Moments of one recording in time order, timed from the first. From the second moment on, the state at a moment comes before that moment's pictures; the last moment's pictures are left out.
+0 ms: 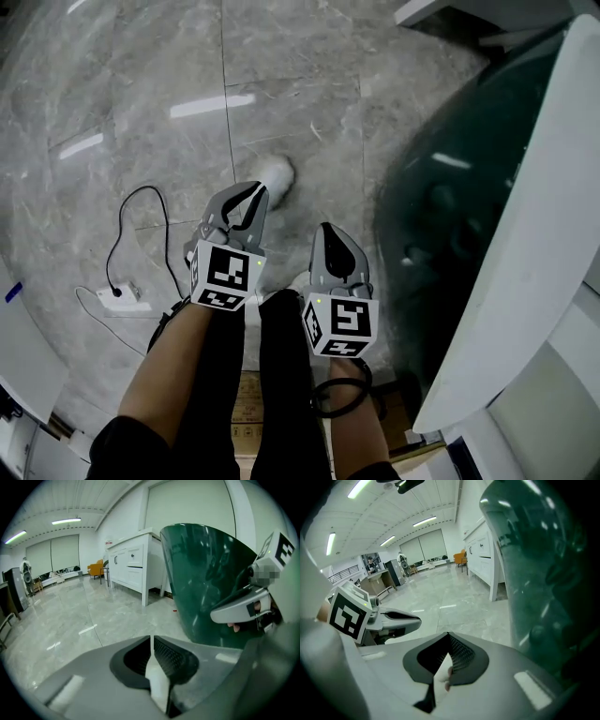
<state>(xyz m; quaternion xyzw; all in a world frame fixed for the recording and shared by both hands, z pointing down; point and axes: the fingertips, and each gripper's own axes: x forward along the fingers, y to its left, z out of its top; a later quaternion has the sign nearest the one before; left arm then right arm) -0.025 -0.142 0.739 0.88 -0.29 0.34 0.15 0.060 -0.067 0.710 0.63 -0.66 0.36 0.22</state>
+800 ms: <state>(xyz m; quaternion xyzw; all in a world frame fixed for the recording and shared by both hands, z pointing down) -0.011 -0.138 0.593 0.90 -0.30 0.30 0.11 0.068 -0.077 0.574 0.66 -0.66 0.31 0.17</state>
